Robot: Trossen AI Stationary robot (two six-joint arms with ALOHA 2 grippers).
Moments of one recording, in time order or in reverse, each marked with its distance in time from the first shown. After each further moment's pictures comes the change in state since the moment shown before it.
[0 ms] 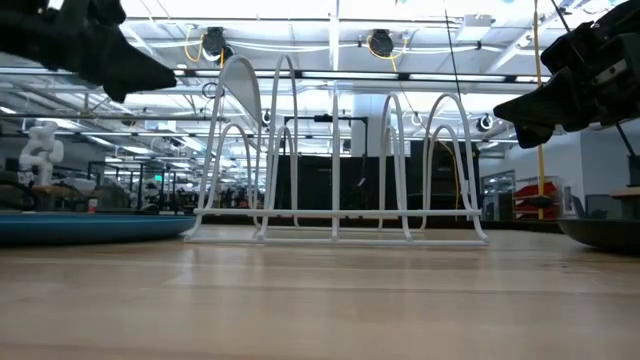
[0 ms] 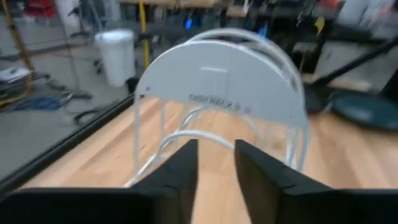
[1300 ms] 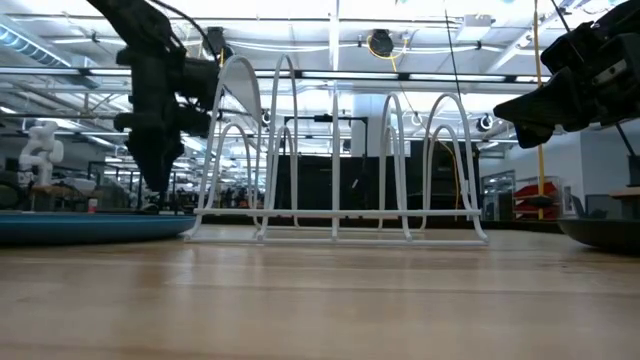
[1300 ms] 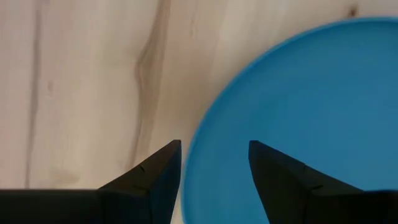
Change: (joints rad) left arm 0.725 1.062 0.536 -0.695 0.486 0.517; right arm 0.000 0.000 0.000 0.000 0.000 0.000
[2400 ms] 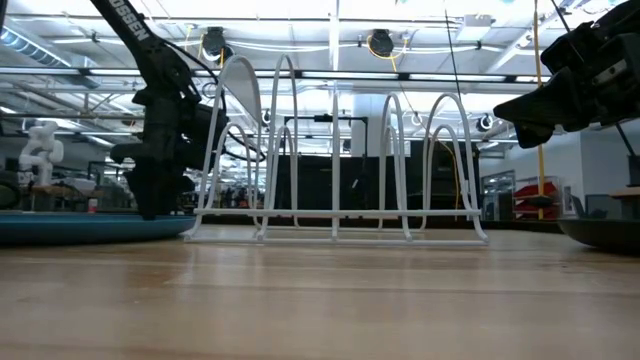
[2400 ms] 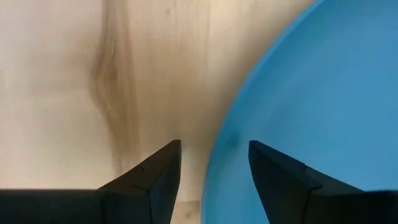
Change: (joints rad) left arm 0.108 0.231 0.000 0.072 0.137 0.289; right arm 0.000 0.000 0.000 0.000 0.000 0.000
